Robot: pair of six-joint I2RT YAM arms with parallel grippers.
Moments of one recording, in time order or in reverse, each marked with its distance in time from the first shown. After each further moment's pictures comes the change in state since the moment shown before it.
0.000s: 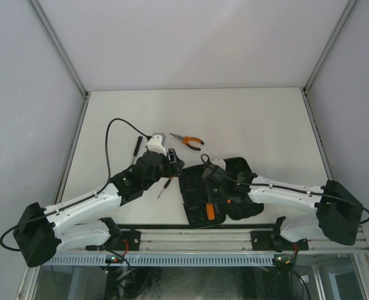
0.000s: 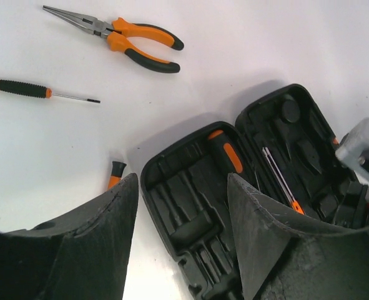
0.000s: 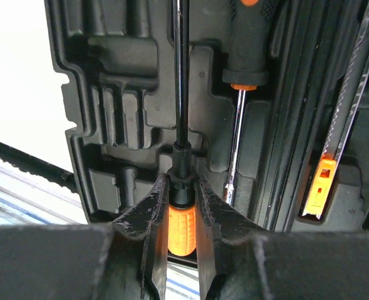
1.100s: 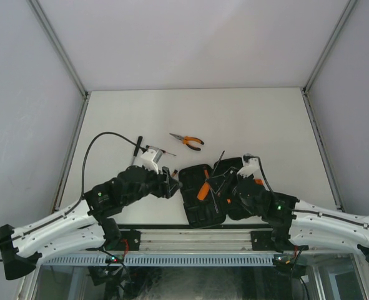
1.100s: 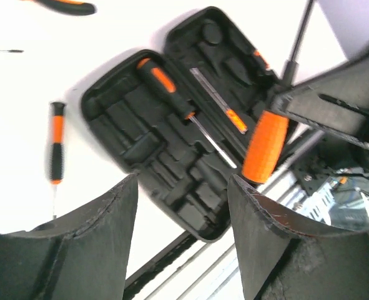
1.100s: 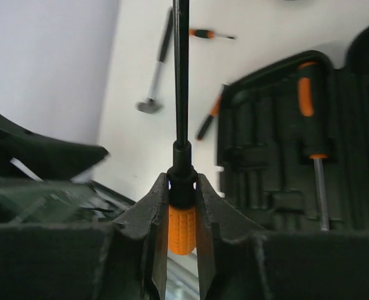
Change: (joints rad) left arm -0.196 -0.307 0.027 -0.292 0.119 -0.002; right arm 0.138 -0.555 -0.253 0.383 0.398 0.344
